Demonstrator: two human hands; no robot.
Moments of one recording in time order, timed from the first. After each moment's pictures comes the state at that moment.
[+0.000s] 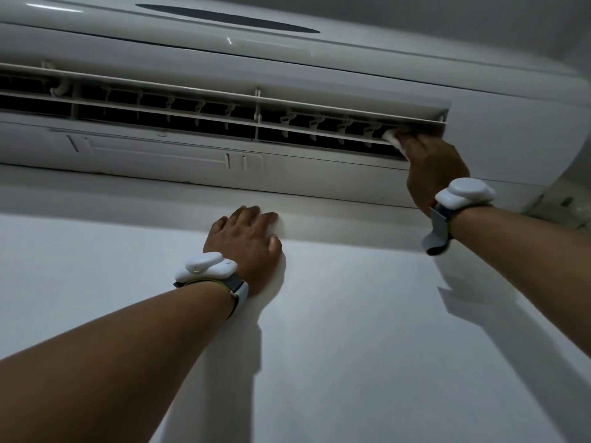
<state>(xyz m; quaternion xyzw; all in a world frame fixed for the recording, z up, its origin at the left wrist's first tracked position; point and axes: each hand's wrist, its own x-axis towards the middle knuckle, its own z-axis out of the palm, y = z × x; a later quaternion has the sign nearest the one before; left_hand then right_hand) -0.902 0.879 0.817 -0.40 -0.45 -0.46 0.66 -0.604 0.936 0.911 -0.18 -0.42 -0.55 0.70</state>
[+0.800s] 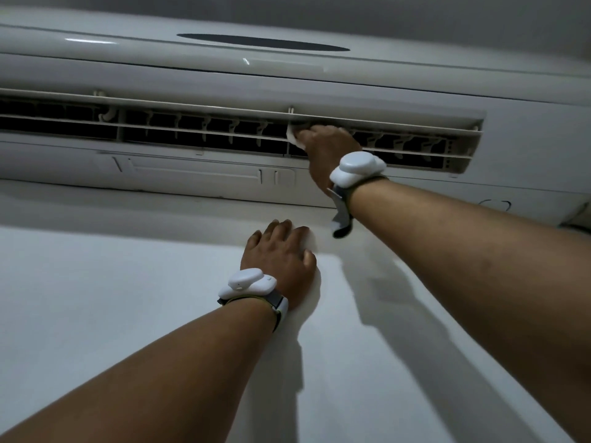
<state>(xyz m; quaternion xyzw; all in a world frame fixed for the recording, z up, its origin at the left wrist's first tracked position) -0.899 0.878 0.817 -0.42 -0.44 -0.45 0.65 -0.758 0.824 0.930 -0.11 -0.50 -0.58 0.63</state>
